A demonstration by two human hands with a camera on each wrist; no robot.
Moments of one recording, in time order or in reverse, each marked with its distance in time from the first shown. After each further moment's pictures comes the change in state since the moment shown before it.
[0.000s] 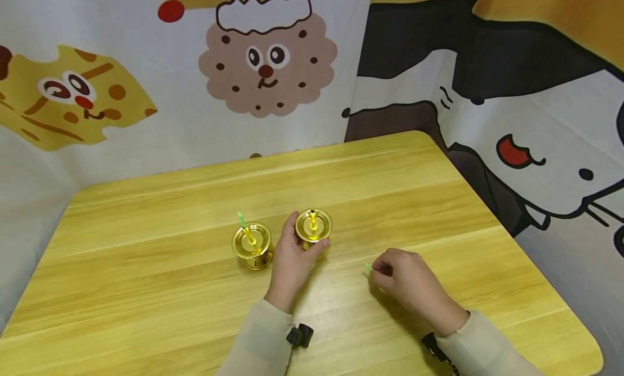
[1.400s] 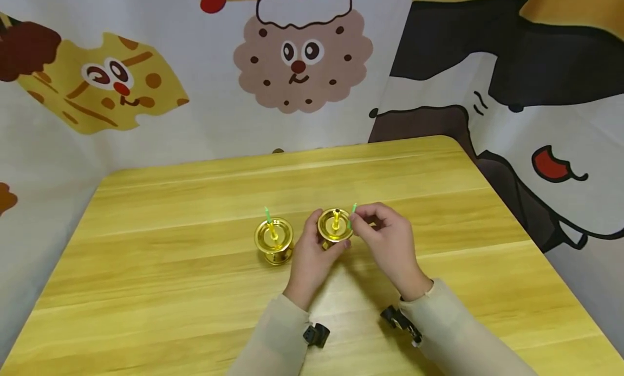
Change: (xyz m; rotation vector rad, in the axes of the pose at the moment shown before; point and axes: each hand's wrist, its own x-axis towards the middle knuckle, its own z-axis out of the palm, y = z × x) left_hand 0.003 -0.006 -0.006 -0.004 -0.002 0.048; right_hand 0.069 -0.076 0.013 0.577 0.370 -0.098
